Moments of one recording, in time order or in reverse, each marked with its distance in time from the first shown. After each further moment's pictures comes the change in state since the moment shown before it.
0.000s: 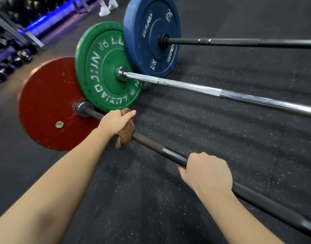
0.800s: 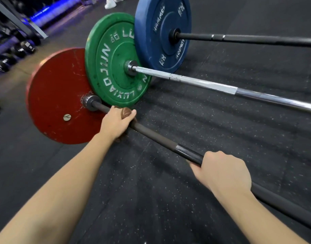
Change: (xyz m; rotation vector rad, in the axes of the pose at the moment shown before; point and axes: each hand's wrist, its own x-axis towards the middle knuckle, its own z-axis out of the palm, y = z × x) left_hand -0.019 -0.038 0.007 -0.043 0.162 0.057; right_hand -0.001 -0.007 0.000 -0.049 0.055 0.067
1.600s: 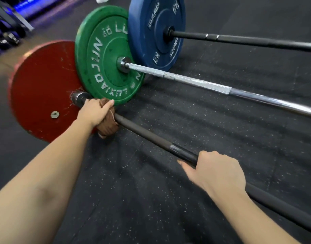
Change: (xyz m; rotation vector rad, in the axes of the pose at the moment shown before) left_hand 0.058 -0.063 -0.015 0.196 -0.064 0.013; right_hand 0.000 0.000 0.000 -0.024 -0.009 -0.001
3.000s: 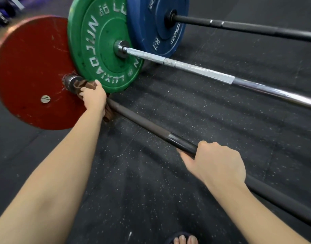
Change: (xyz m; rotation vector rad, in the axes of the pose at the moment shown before) left_hand 0.017 0.034 0.039 -0.792 0.370 -0.805; right_hand 0.000 -0.003 0.003 -0.018 0.019 0.025
